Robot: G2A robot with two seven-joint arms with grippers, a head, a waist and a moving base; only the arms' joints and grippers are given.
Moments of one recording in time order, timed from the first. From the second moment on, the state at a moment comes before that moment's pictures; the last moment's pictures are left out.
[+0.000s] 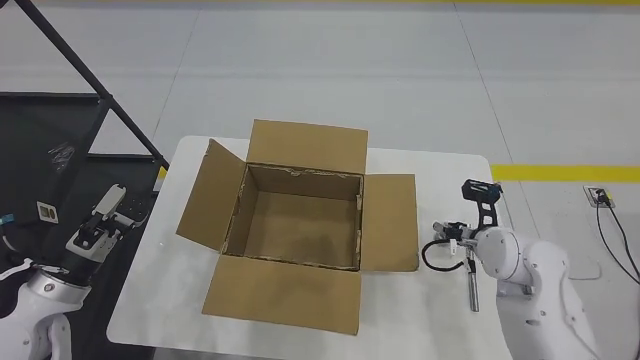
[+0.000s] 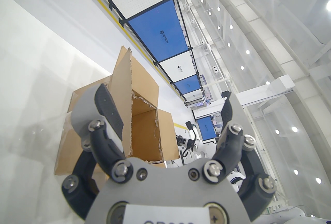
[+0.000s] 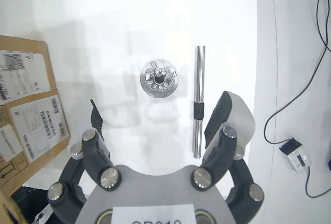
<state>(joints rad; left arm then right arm) 1.38 -1.22 -2.04 -1.84 -0.17 -0.16 -0.72 -1.00 -1.33 1.52 -1.63 -1.30 0.28 1.25</state>
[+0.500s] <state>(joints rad) 1.38 -1.22 -2.04 -1.84 -0.17 -0.16 -0.72 -0.89 -1.34 1.50 -1.34 -1.18 0.21 1.14</state>
